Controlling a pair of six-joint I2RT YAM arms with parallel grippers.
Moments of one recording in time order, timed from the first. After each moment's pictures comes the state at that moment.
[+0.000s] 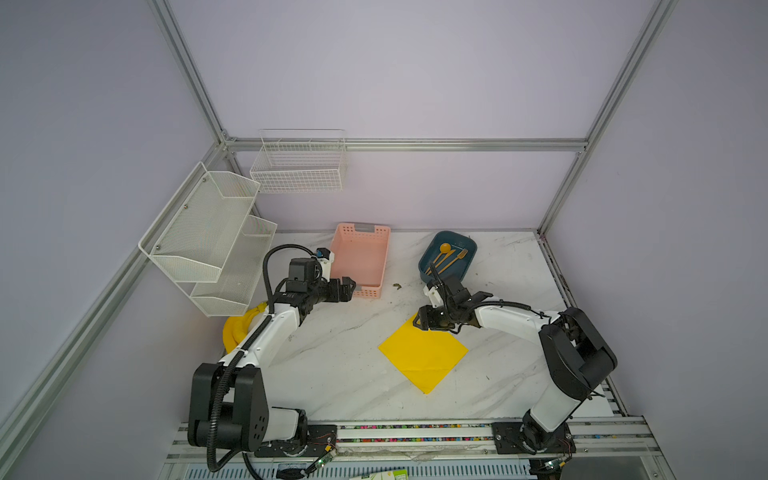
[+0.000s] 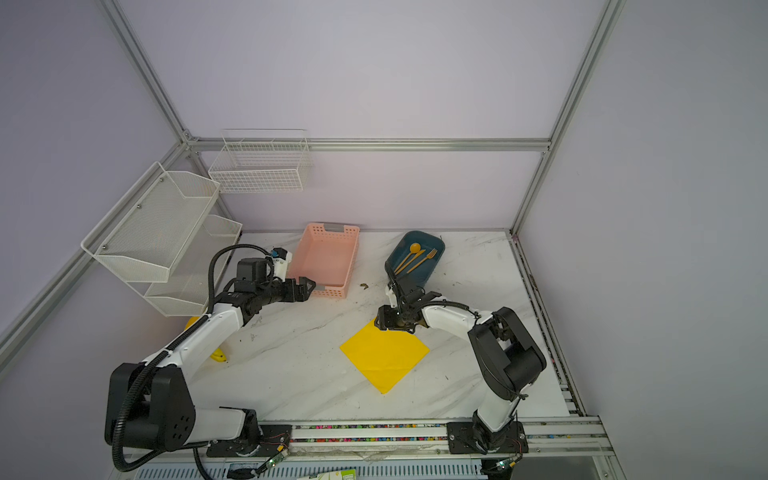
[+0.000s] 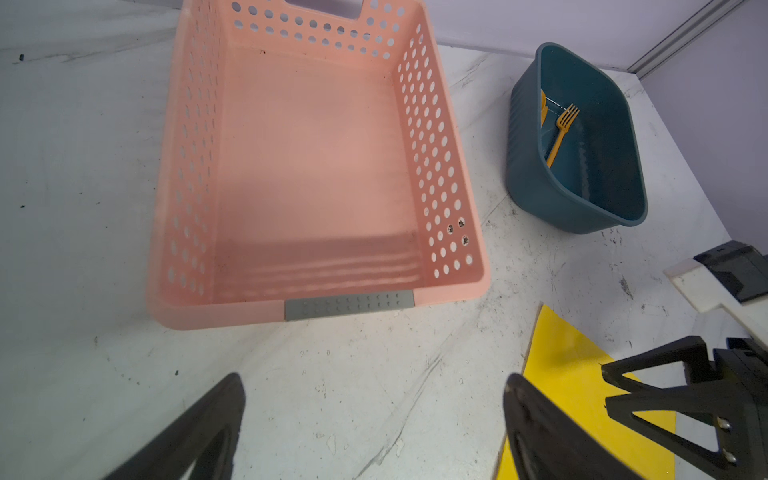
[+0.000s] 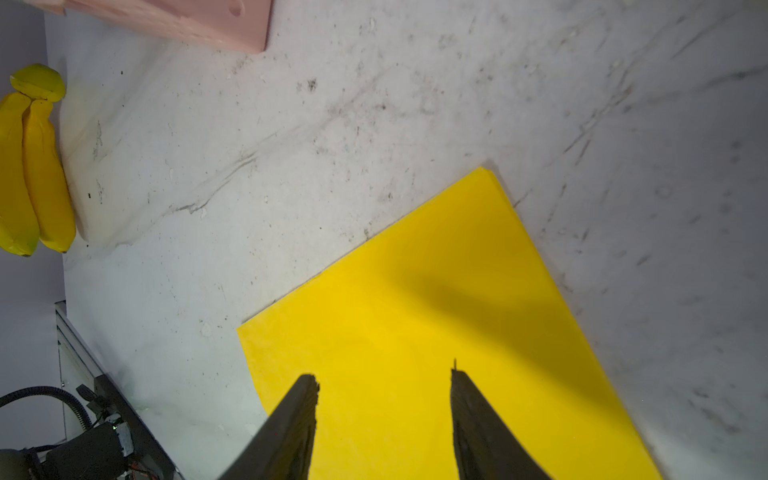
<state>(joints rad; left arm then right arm) -0.09 1.37 0.93 -0.27 0.30 -0.13 0.62 1.71 1.01 -0.32 -0.33 0.56</state>
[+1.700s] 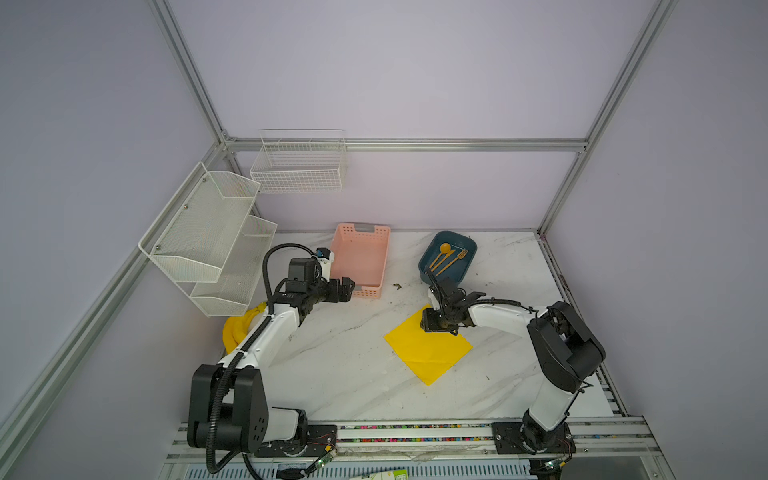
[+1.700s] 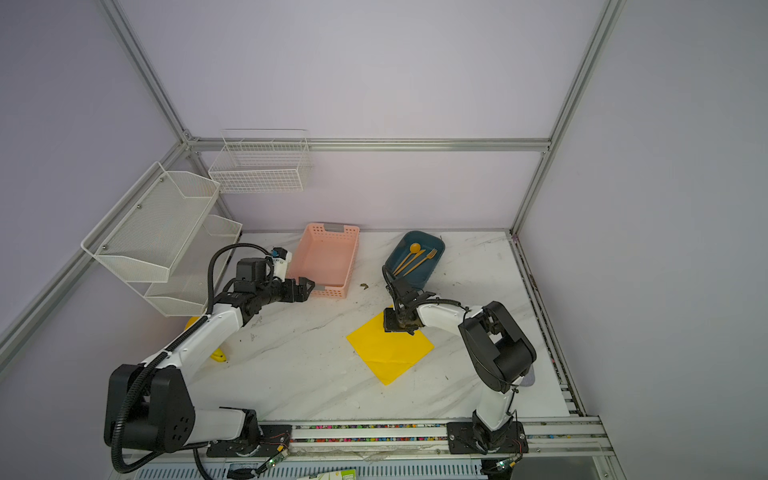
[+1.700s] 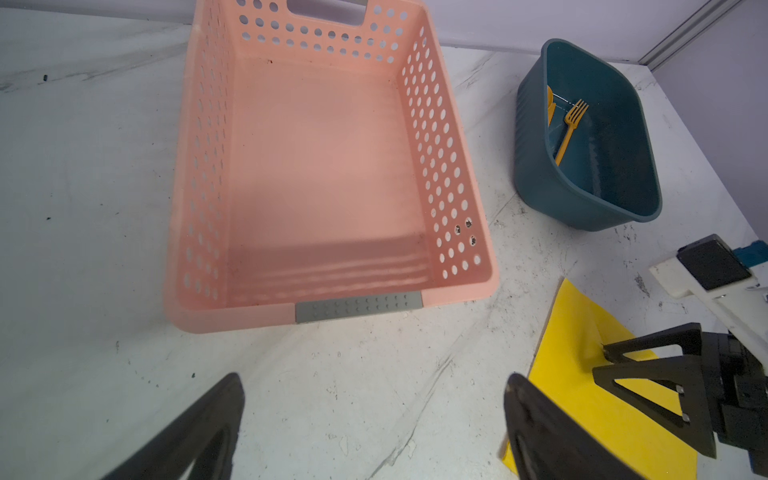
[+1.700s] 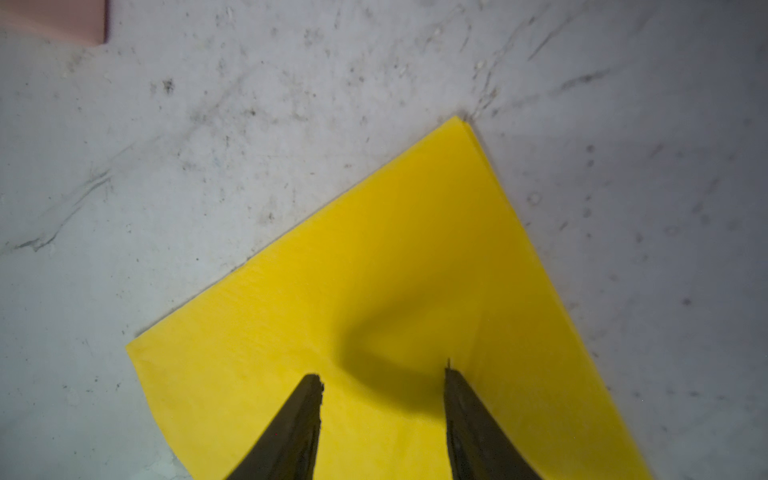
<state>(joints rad) -0.09 1.36 0.93 -0.27 0.27 -0.10 0.62 1.77 1.03 -0.38 -0.12 0.54</state>
